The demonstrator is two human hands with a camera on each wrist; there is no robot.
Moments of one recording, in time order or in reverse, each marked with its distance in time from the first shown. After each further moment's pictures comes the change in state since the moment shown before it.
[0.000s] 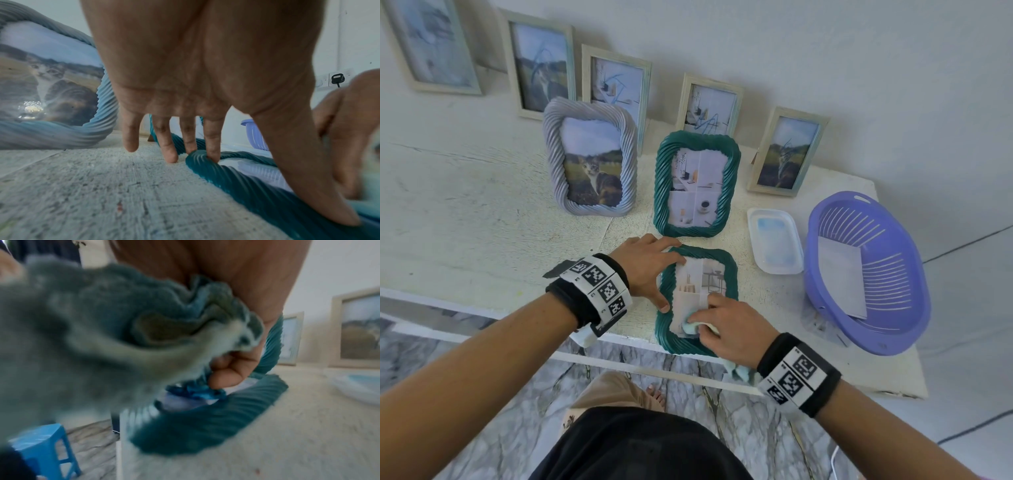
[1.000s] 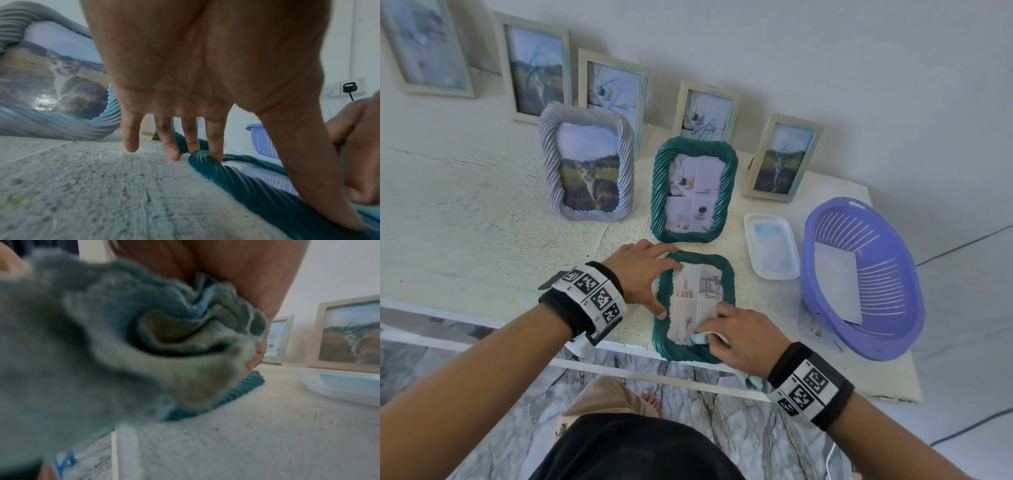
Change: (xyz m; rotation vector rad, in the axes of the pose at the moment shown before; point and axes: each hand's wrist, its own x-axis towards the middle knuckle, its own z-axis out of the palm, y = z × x) left_hand 0.002 -0.006 0.005 -0.028 0.008 0.006; right_hand -0.012 0.014 0.000 -0.123 -0.001 0.009
